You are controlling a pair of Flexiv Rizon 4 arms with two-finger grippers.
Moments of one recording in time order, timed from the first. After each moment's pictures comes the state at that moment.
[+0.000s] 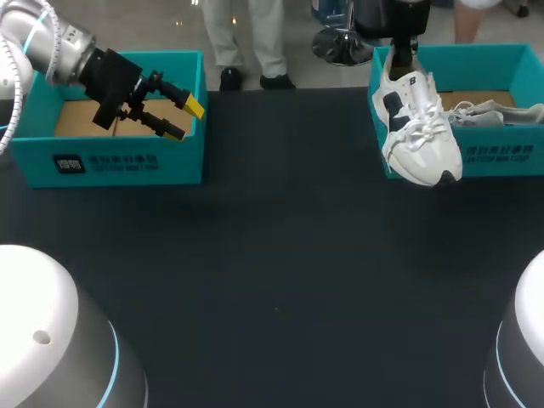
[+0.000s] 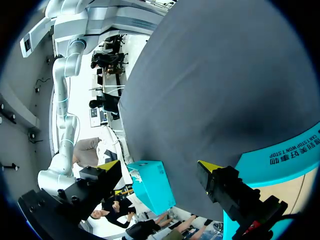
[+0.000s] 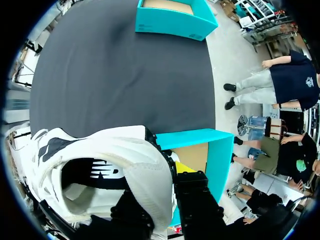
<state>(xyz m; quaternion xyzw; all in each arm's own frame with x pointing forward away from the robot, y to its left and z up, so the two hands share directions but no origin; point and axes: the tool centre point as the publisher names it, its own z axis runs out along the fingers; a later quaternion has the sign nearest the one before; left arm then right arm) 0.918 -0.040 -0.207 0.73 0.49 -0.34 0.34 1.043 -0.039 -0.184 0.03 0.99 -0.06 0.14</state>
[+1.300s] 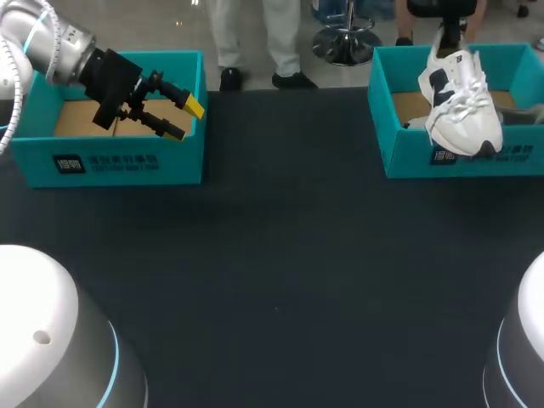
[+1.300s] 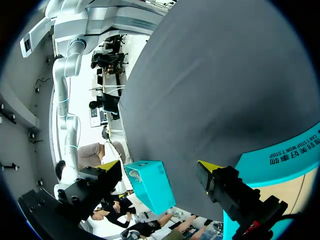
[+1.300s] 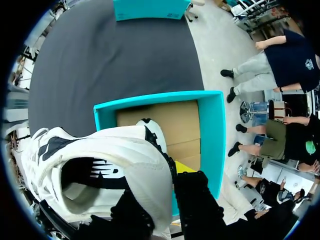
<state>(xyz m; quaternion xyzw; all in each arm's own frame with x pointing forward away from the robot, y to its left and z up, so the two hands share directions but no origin) 0.918 -0.040 -0.207 0.73 0.49 -0.34 0.34 1.106 -0.145 -0.191 0.07 0.99 -0.06 0.12</state>
